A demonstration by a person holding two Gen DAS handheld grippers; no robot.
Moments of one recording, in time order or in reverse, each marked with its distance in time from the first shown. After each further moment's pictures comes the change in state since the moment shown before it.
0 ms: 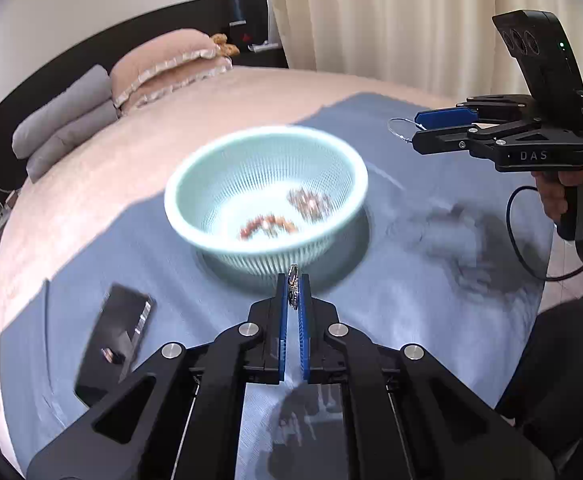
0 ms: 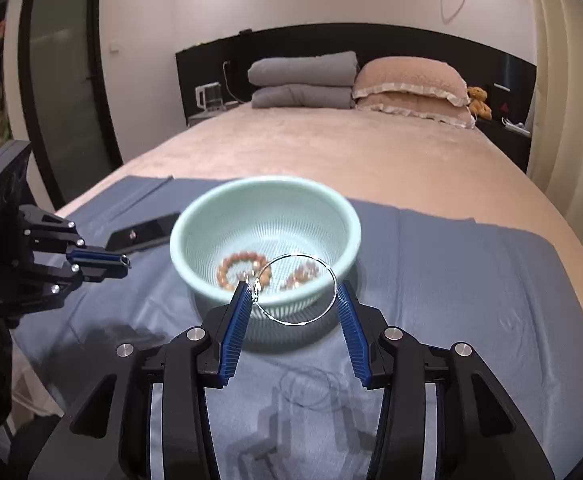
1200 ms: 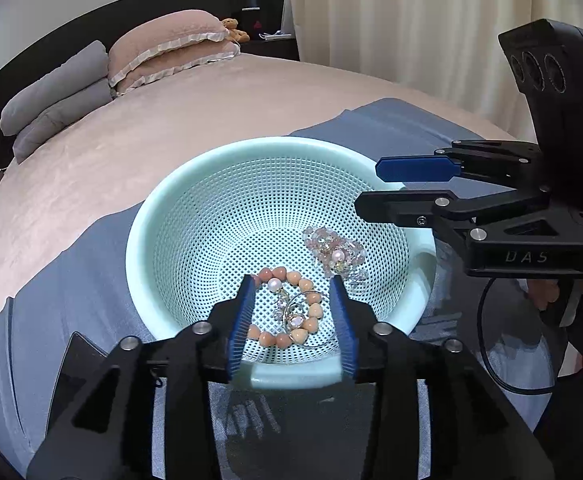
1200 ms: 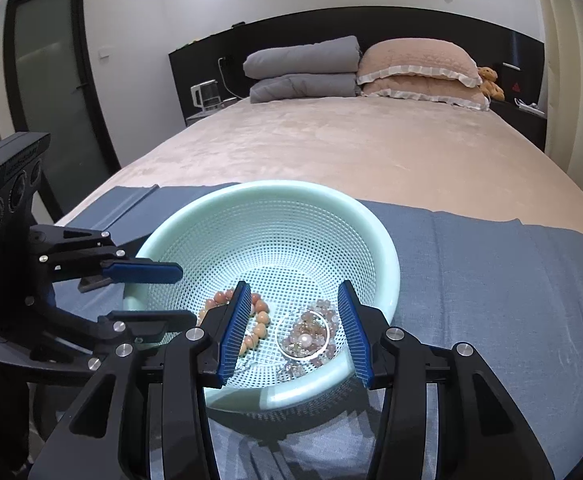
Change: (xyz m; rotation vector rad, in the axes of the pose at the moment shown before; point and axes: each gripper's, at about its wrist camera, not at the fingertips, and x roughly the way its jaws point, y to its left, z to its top) left arm 0.077 0.013 0.033 -0.095 0.031 -0.041; right arm 0.097 -0.010 0.017 0.055 0.045 0.042
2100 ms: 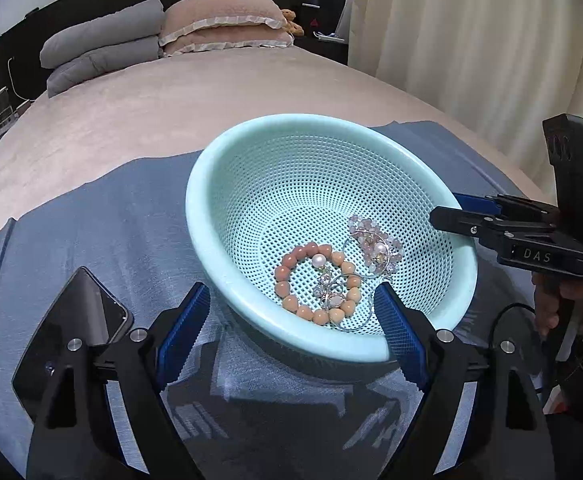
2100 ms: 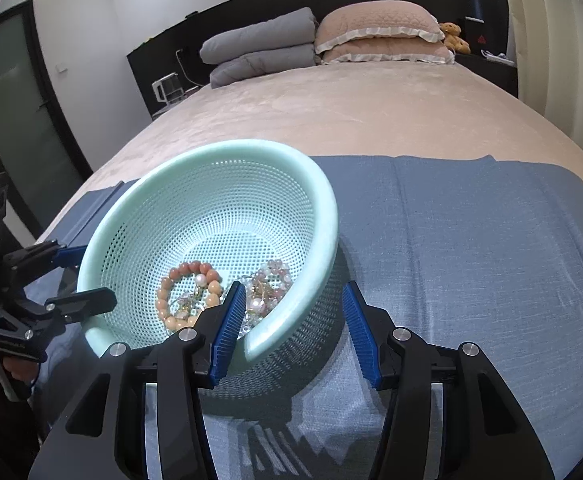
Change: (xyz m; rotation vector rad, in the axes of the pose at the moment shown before) left arm 0.003 0.041 -0.026 -0.241 0.013 0.012; right arm 0.015 -0.036 -0.025 0.148 0.091 -0.046
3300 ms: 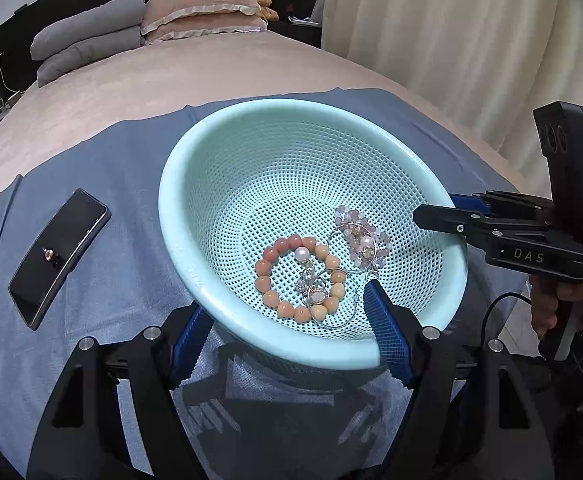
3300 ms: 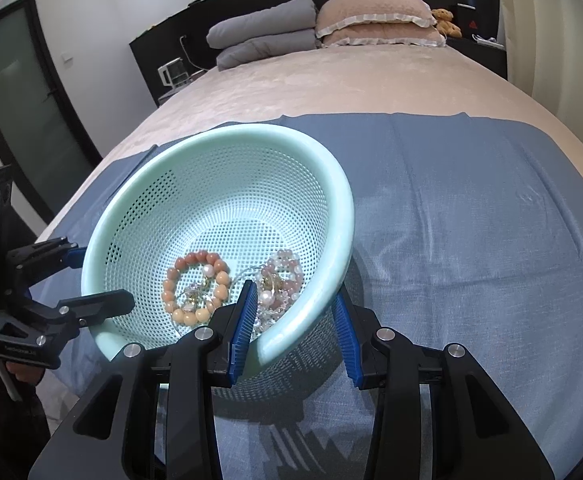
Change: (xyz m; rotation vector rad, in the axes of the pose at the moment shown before) left arm -0.066 -0.055 -0.054 0.023 0.065 -0.044; right arm -0.089 0.038 -0.071 0.023 0.066 -0.014
